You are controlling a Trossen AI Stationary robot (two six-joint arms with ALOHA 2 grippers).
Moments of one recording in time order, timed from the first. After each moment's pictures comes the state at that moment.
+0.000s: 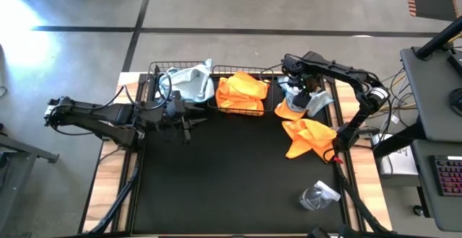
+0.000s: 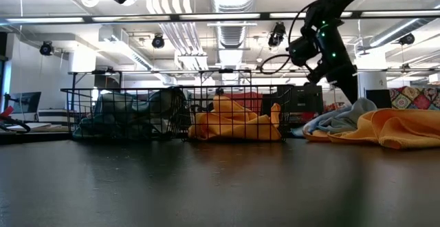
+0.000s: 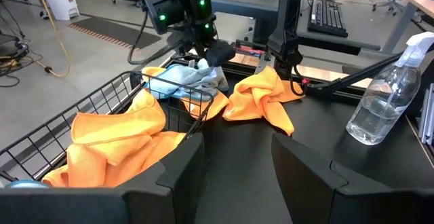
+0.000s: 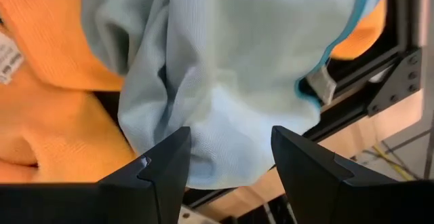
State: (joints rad) left arm -0.14 0.96 0.90 -0.25 -0.41 -0.20; right arm -0.81 1.67 1.24 -1.35 0.23 -0.19
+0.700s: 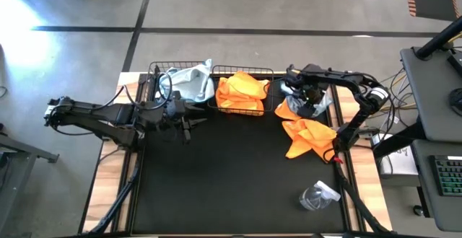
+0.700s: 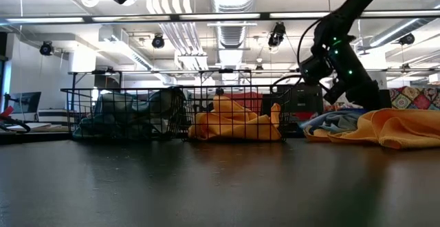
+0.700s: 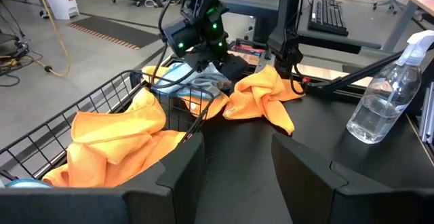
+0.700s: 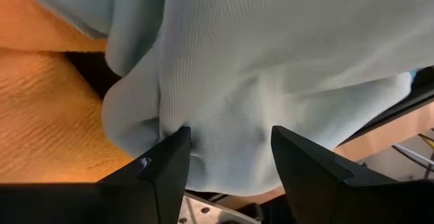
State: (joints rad) left arm -0.14 0.96 0.90 -0.25 -0.41 -0.20; right arm -0.81 1.67 1.01 -1.25 0.22 -0.14
